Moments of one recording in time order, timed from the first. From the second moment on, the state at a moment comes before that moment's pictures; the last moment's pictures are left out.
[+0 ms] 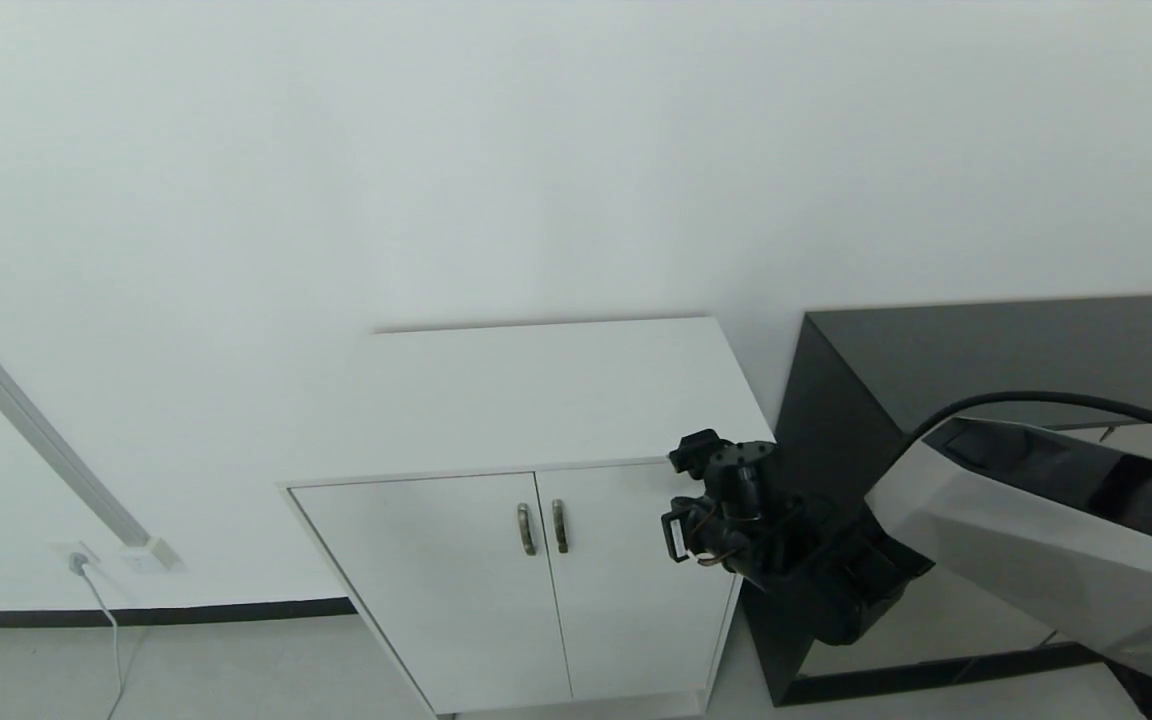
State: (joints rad) left arm 0.00 0.00 0.00 0.00 0.03 -0.09; right arm 0.64 2.37 -1.14 -0.82 -0.20 0.06
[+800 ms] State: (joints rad) left arm 0.00 0.00 0.00 0.00 0.03 -0.09; right arm 0.58 1.95 -0.65 -0.94 -0.27 0.06
